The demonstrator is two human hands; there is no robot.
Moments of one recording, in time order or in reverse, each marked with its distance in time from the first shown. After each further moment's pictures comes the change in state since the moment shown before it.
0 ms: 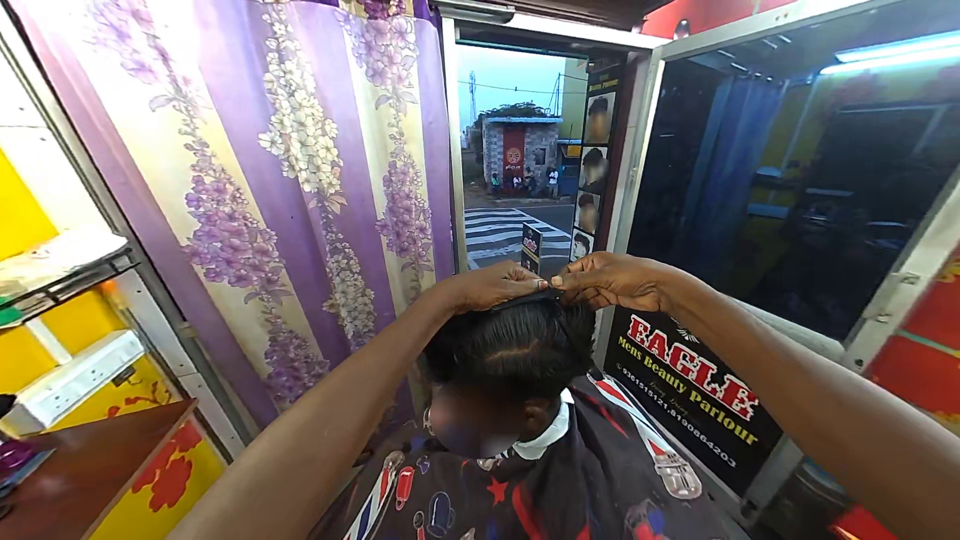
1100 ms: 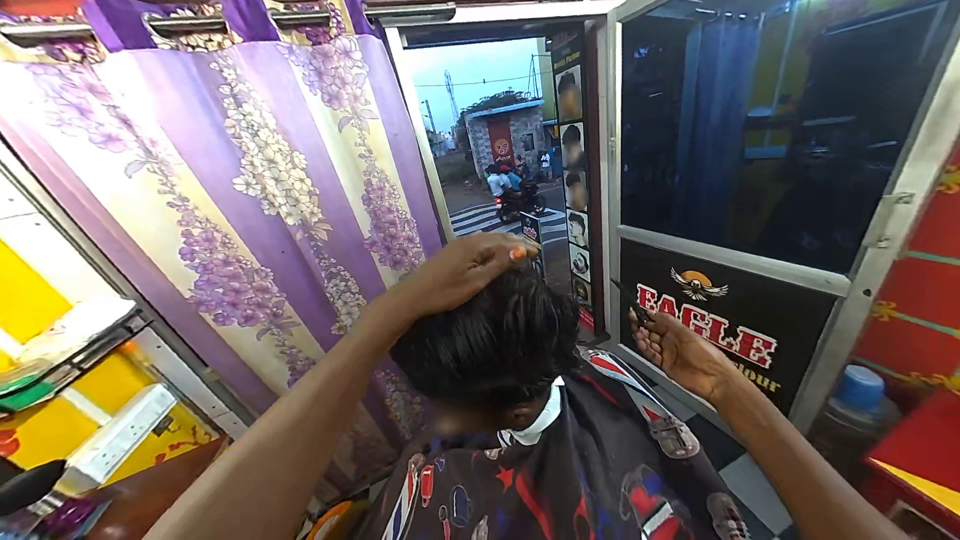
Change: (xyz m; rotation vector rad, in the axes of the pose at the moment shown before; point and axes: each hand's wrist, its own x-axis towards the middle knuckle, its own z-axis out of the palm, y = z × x) left_hand -0.004 0.060 0.005 0.458 0.215 0.294; right_hand -0.071 0.228 -0.002 1.045 0.643 -0.068
